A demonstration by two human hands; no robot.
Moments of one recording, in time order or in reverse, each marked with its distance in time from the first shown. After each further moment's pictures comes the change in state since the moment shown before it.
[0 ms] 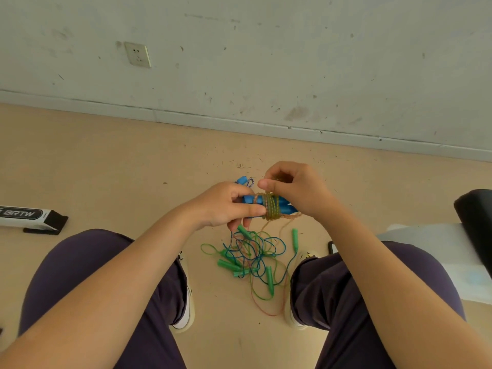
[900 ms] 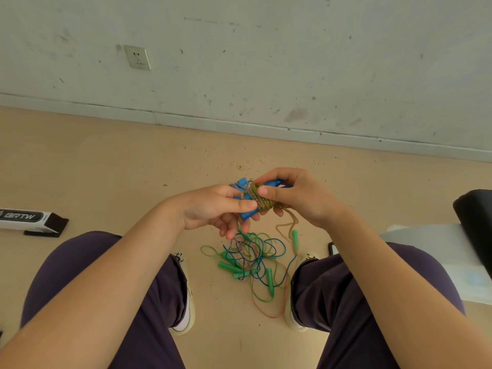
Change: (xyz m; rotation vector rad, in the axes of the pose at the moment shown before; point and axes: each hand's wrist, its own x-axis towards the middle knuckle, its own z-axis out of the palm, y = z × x) left_hand -0.006 0.004 -0.017 -0.301 -0.294 -0.142; right_hand -0.008 0.006 0.000 0.429 -0.186 0.049
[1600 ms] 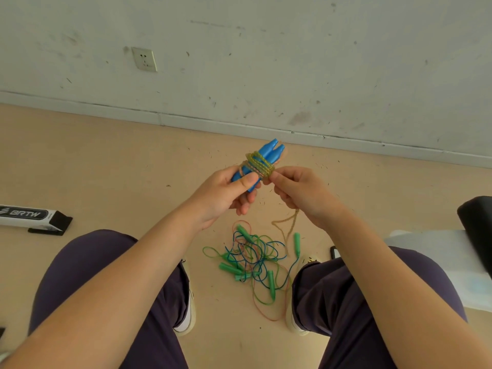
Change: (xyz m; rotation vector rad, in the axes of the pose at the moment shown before) left_hand 0.008 0.001 0.014 -0.144 0.445 0.359; right_hand 0.010 -0.004 0.002 -0.119 0.174 0.084
